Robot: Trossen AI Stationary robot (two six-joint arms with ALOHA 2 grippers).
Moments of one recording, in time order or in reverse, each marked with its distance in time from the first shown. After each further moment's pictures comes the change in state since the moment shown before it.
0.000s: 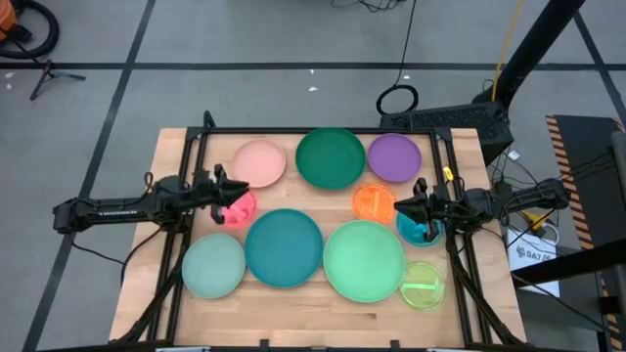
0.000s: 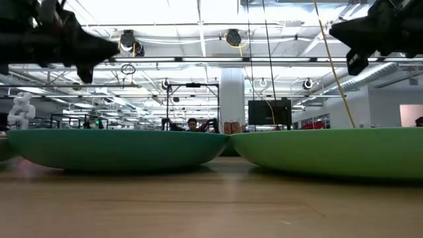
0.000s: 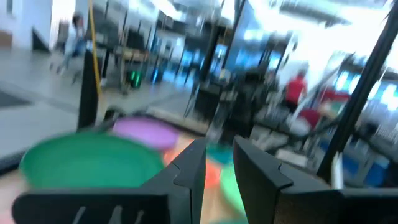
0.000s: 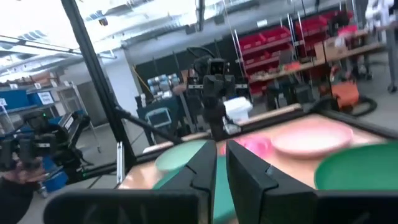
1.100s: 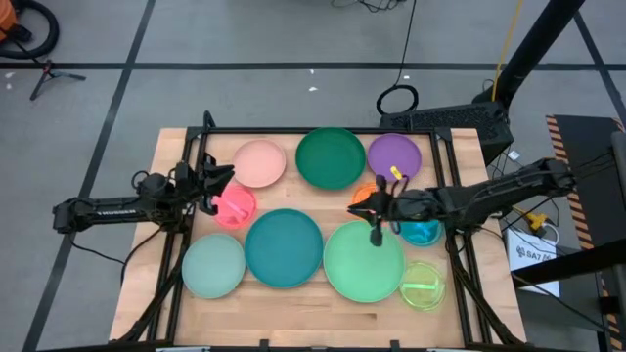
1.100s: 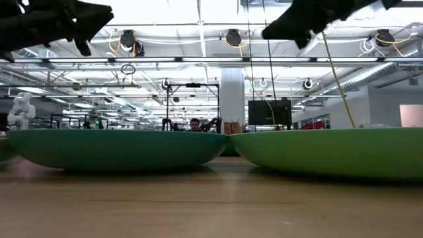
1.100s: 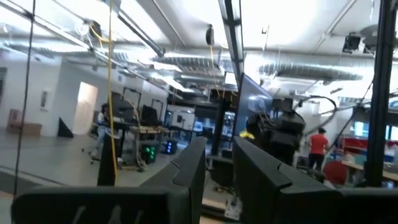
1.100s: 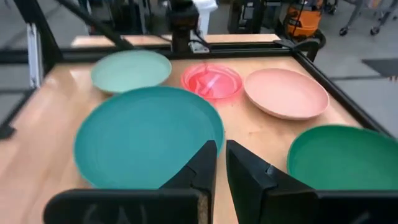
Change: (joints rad) left arm 0.000 0.006 0.038 0.256 -0.085 0.169; right arm -0.032 0.924 0.652 -0.270 0.056 -0.166
